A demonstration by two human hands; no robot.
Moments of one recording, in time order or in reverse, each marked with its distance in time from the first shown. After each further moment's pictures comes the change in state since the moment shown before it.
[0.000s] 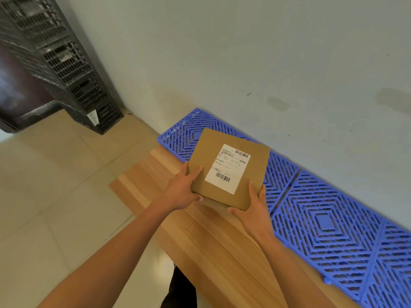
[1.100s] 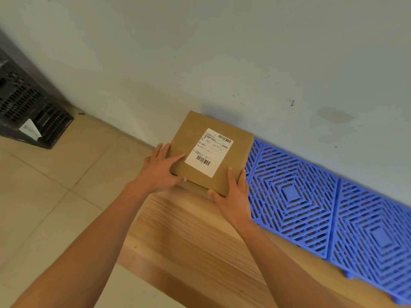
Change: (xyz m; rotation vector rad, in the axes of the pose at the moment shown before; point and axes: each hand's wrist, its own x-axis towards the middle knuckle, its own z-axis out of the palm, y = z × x) left_hand 0.256 -0.199 -0.147 0.180 -0.109 0.195; right_hand 0.205 -0.174 0.170 -0.115 0.113 0.205
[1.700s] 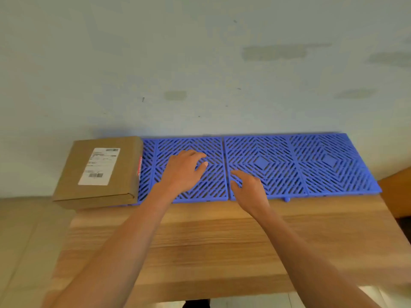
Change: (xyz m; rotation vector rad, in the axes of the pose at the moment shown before) left_hand -0.078 0.363 0.083 0.173 0.046 0.639; right_hand -0.168 0.229 -0.188 0.148 0.340 0.168
